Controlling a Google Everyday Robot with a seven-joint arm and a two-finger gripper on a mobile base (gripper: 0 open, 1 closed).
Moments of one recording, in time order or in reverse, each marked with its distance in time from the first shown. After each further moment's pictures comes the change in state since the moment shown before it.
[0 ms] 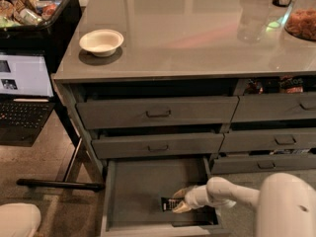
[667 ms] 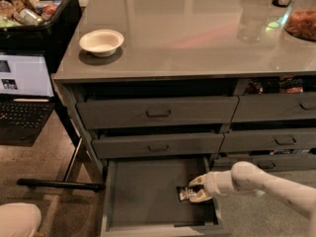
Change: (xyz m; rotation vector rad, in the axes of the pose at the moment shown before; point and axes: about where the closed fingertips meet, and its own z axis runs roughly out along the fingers) arm -0.051 -0.022 -0.147 0.035 0.020 -0.147
